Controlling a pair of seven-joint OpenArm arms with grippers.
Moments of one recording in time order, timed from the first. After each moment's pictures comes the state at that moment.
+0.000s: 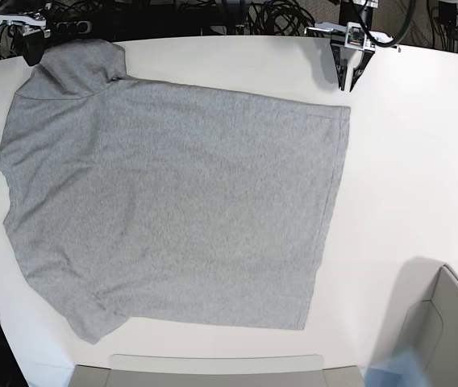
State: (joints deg) left arm 39.4 -11.8 -2.6 73.0 2.9 3.8 -43.8; right arm -37.8 -4.8 54.7 93.9 51.1 31.3 -22.4
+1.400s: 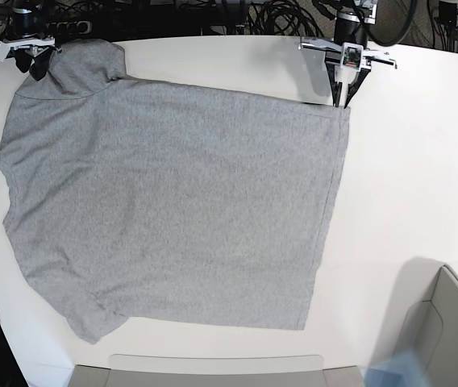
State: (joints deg) left arm 38.5 -11.9 0.4 83.2 2.3 4.2 -30.3; right arm -19.6 -6.8 69.1 84.4 17.2 44.6 -23.8
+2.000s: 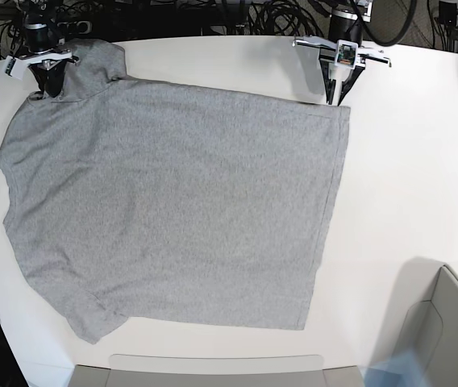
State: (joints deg) left arm 38.8 -11.6 2.0 83.2 2.3 4.4 -30.3; right arm -20.1 -5.8 57.7 81.0 14.5 44.6 -17.5
